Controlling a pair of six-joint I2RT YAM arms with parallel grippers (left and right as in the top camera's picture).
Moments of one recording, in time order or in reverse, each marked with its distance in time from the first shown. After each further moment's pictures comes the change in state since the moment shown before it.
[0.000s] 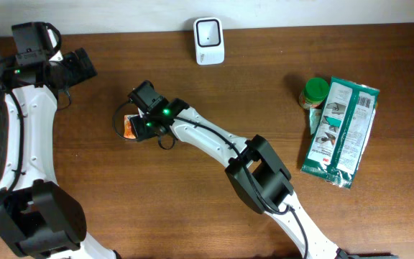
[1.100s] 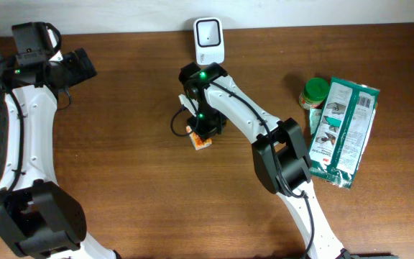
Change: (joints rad) left arm 0.000 0.000 0.000 -0.001 0.000 0.000; right arm -0.228 -0.004 0.109 -0.768 0.084 -0.562
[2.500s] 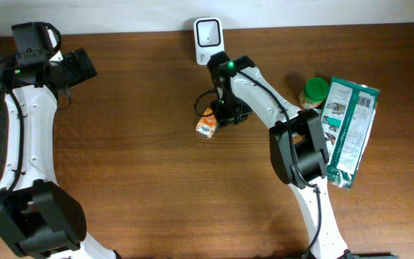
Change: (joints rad) left arm 0.000 0.000 0.000 0.000 0.000 0.000; right arm -0.146 -0.026 -0.100 0.140 0.033 0.259
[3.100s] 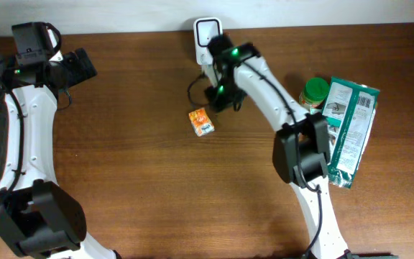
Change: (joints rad) left arm 0.000 0.000 0.000 0.000 0.000 0.000; right arm -0.026 -0.002 0.219 -0.057 -0.132 -0.227
